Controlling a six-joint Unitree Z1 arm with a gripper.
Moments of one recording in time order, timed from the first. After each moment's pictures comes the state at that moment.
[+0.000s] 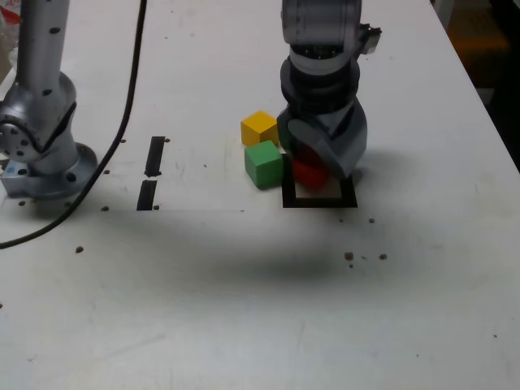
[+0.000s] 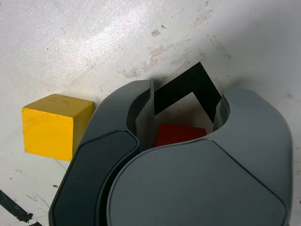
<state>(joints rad) -0.15 1.96 -1.26 0.81 0.24 0.45</state>
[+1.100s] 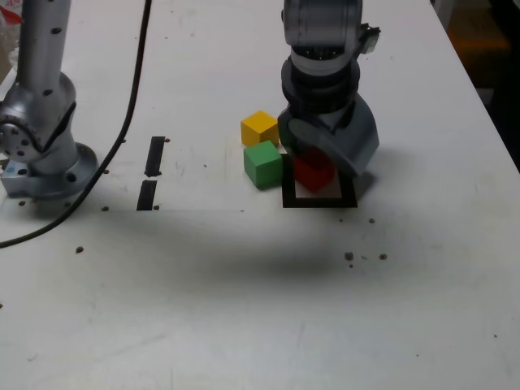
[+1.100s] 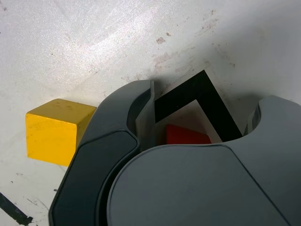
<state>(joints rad) -0.14 1.97 -1.26 0.80 0.25 0.45</state>
